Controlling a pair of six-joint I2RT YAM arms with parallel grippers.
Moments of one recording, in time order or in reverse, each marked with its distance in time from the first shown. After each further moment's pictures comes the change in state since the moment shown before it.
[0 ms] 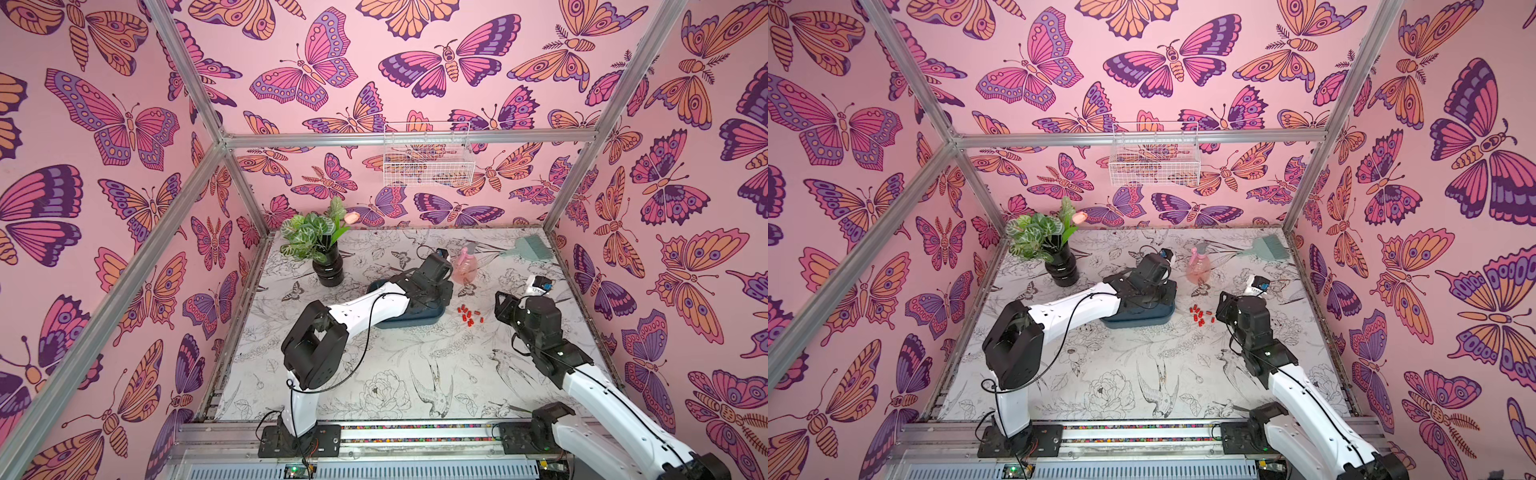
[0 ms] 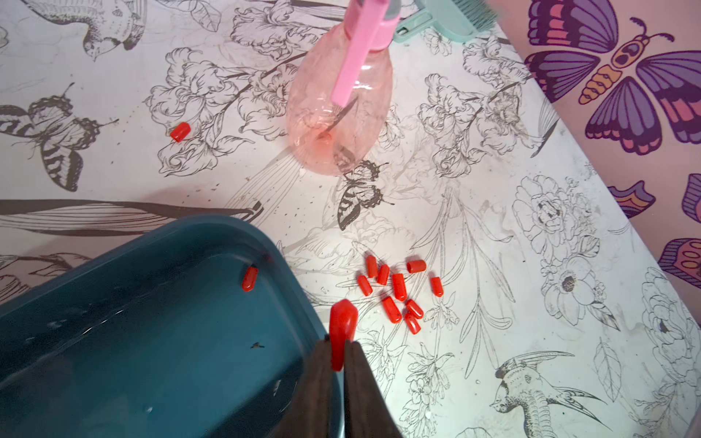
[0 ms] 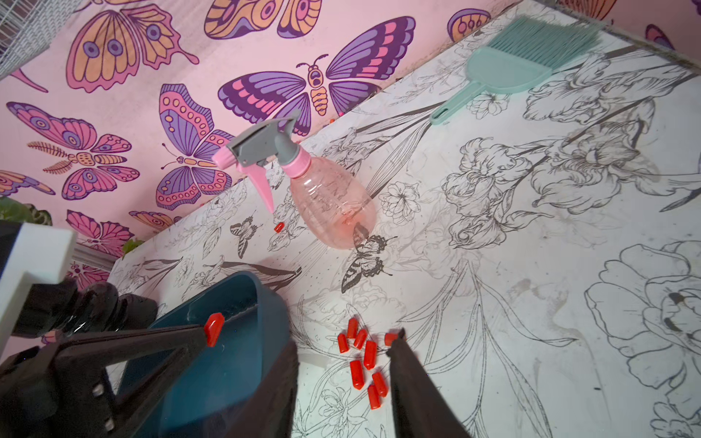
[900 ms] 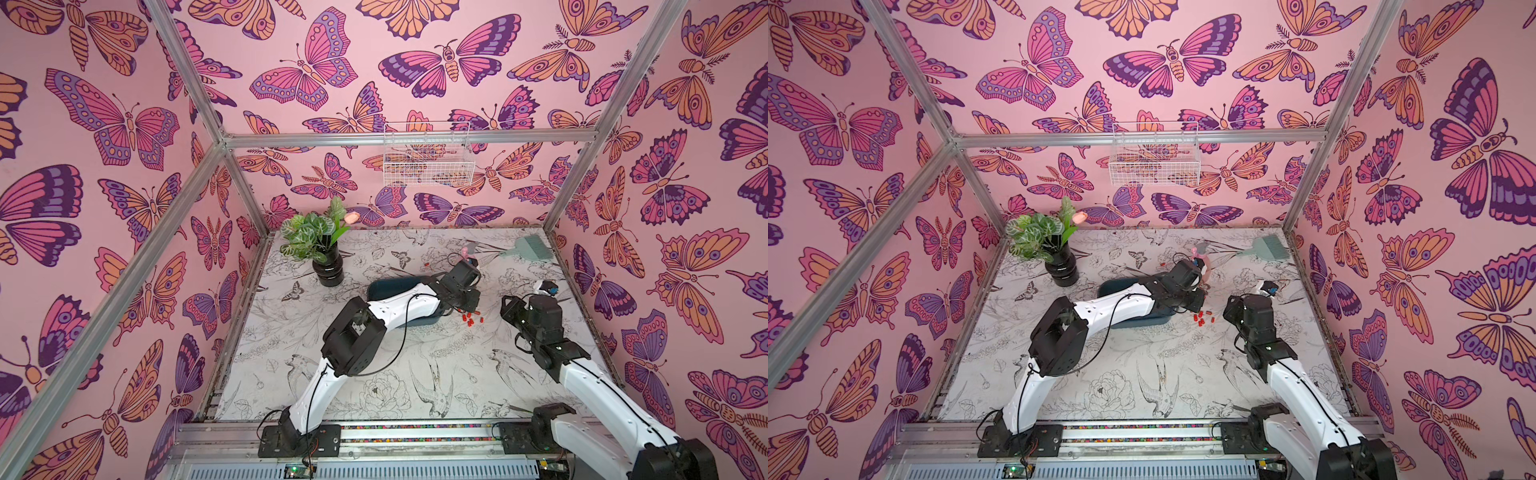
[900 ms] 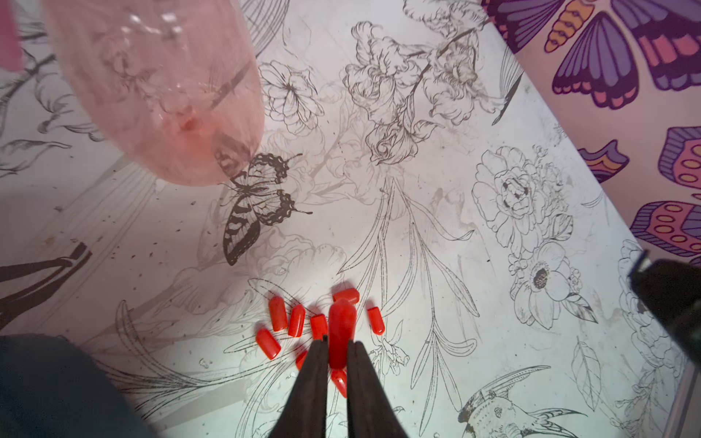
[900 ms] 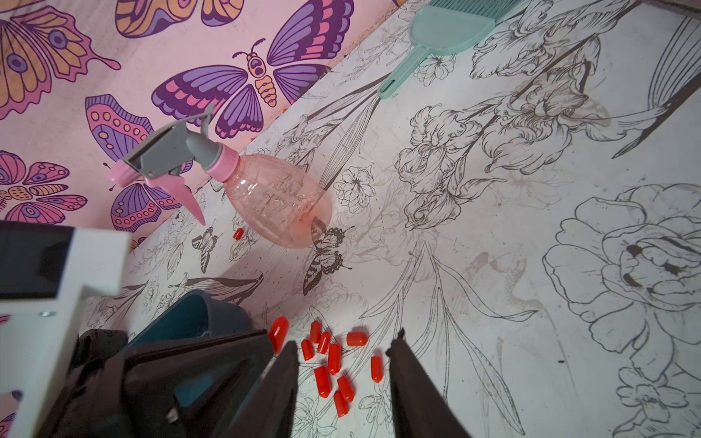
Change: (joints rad) left arm -0.087 0.311 0.322 -0.061 0.086 -0.001; right arm -0.121 0.078 -0.035 0.028 -0.069 0.068
